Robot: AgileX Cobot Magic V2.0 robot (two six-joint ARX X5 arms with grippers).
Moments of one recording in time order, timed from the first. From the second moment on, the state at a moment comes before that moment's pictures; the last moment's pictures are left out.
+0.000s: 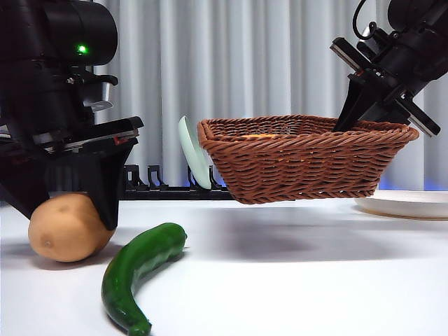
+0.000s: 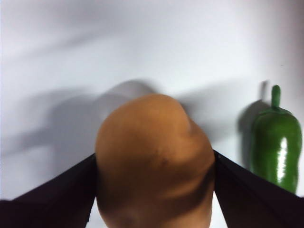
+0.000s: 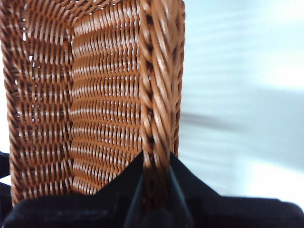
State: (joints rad) left arm -0.50 1.50 0.94 -0.66 0.04 -0.30; right arm 0.15 1.59 1.18 -0.55 -0.59 0.21
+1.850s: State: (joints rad) left arm -0.68 1.64 1.38 -0.60 0.10 -0.22; right arm 0.34 1.59 1.18 -0.55 -0.58 0.22
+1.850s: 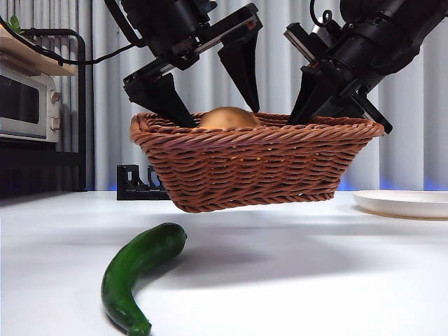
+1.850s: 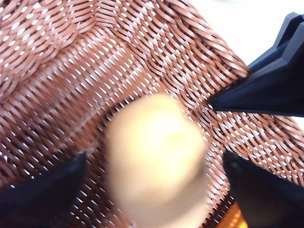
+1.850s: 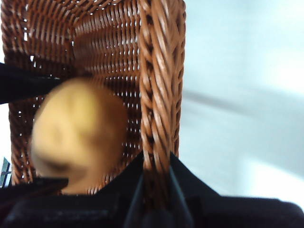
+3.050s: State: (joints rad) left arm -0.82 1.28 0.99 -0.81 -0.06 -0.38; right arm 0.10 1.59 1.18 -0.52 -0.59 0.22
